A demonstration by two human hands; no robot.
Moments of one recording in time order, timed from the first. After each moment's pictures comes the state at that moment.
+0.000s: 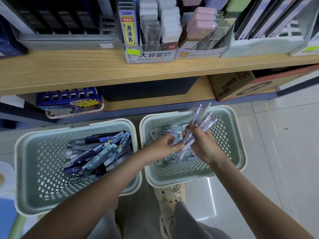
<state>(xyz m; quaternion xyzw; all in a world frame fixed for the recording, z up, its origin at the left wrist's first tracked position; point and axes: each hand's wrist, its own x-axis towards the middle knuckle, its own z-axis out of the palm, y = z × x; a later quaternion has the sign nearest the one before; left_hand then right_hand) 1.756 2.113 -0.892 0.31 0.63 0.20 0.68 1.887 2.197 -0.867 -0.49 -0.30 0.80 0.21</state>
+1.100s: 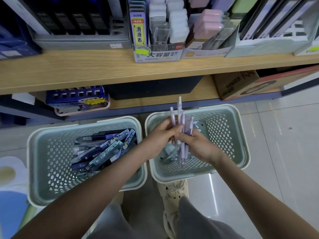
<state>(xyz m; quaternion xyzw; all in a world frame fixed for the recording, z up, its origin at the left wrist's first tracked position) 1.745 2.116 -0.854 0.14 0.55 0.48 0.67 1.871 2.182 -0.847 -0.38 -0.45 0.81 0.02</state>
